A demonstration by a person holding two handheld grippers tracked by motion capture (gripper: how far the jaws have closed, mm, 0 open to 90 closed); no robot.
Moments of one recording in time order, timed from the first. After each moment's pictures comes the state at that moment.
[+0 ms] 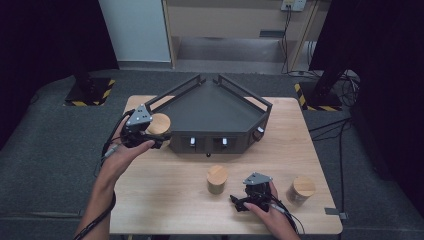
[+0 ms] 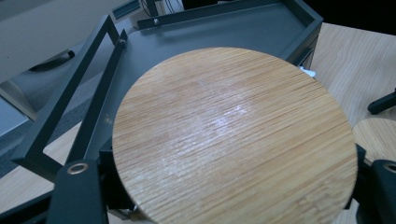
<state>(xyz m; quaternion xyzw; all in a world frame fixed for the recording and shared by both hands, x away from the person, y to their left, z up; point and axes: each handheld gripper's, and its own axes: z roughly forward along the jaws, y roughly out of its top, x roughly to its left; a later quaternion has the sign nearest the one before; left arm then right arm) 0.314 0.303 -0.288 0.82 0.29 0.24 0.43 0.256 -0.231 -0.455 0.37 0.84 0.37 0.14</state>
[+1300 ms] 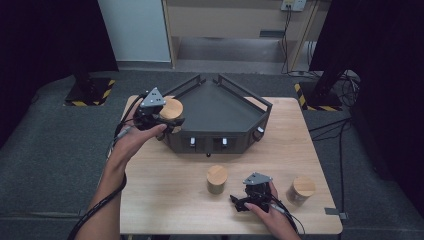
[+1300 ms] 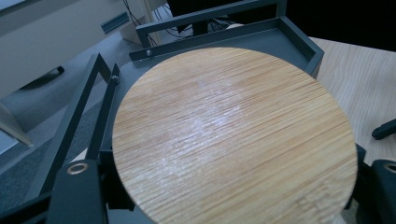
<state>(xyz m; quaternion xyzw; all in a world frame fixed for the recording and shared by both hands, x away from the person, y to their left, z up) 0.359 0.278 -0.271 0.83 0.26 0.23 0.44 0.256 -0.231 -0.455 0.37 0.84 0.37 0.14</state>
